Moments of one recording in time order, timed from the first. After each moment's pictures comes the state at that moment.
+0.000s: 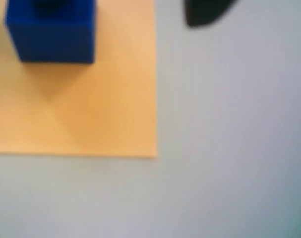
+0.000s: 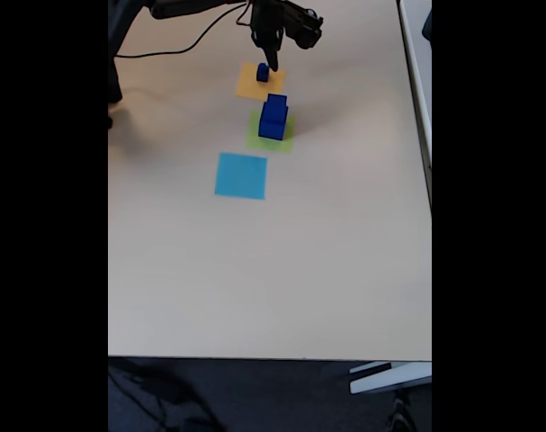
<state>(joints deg) -15.7 54.5 50.7 70.8 114.3</state>
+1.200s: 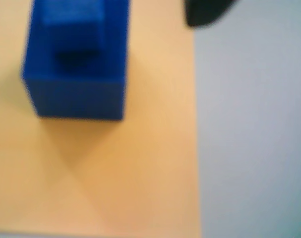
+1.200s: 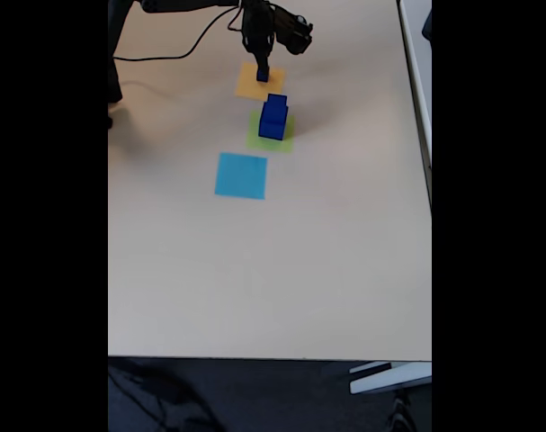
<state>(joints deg) -16.3 62.0 66.4 65.8 113.1</state>
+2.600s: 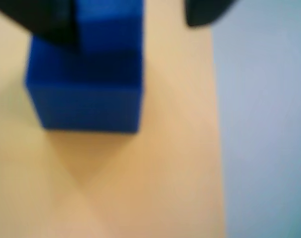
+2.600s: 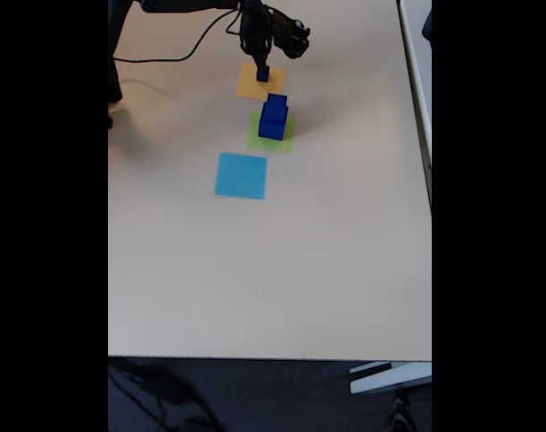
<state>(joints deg) -16.3 62.1 69.6 64.1 113.3</state>
